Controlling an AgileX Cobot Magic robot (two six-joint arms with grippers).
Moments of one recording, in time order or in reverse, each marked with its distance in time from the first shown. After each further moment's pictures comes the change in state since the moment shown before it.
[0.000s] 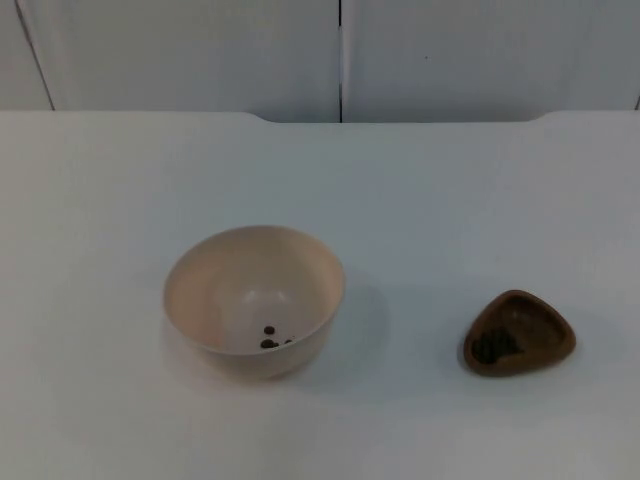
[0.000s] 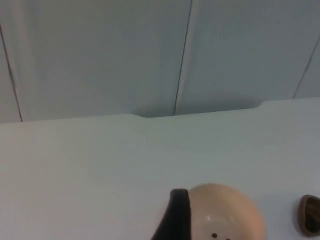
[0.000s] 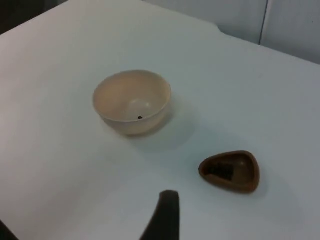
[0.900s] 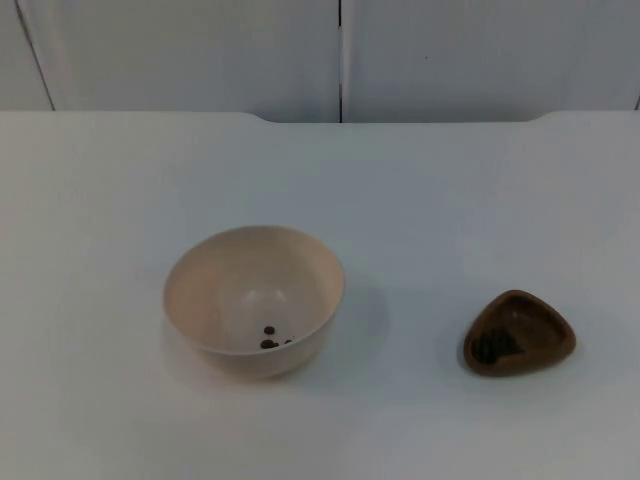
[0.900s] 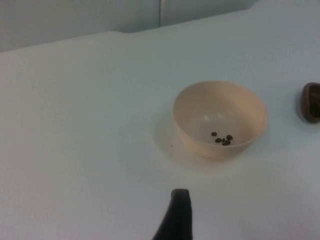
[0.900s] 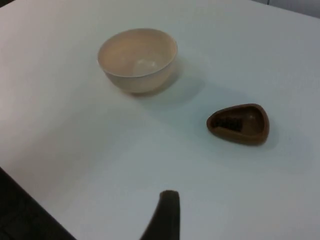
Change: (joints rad) right arm 0.000 -0.214 0.099 0.023 0.160 0.016; left arm 0.000 -0.253 0.248 -0.101 0.183 0.180
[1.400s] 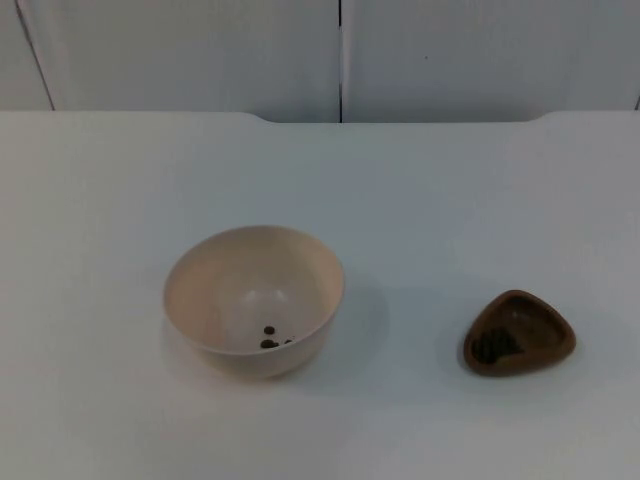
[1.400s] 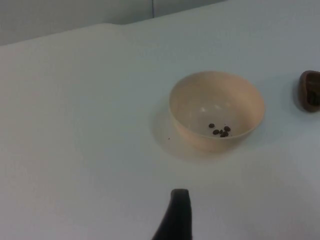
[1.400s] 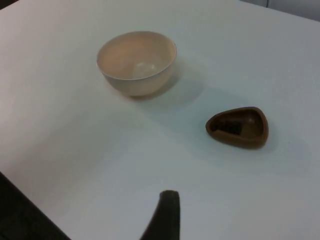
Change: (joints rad) right arm 0.000 0.000 0.002 -0.006 -0.012 0.000; left arm 0.000 0.000 0.008 -0.011 0.008 0.025
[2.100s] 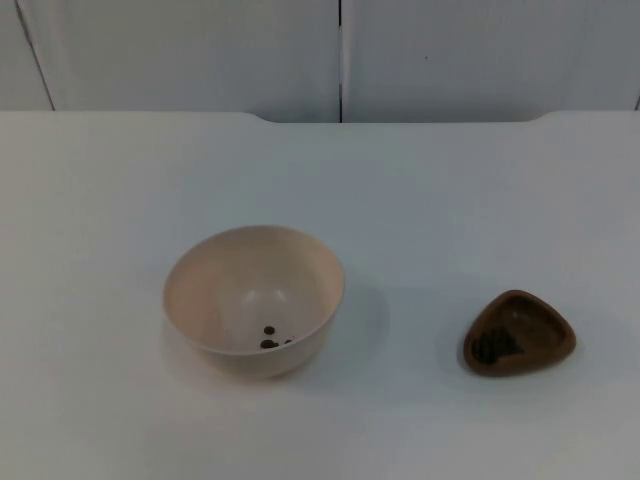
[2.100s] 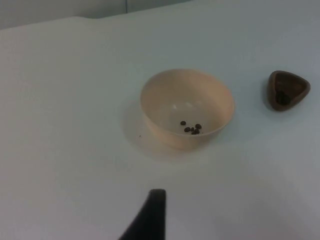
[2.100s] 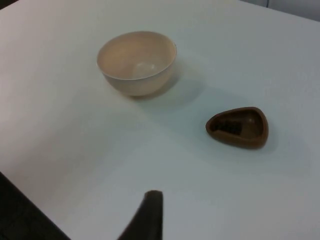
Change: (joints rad) right arm 0.000 0.000 0.000 0.000 0.000 0.000; left arm 0.000 0.000 0.008 -0.083 0.000 0.000
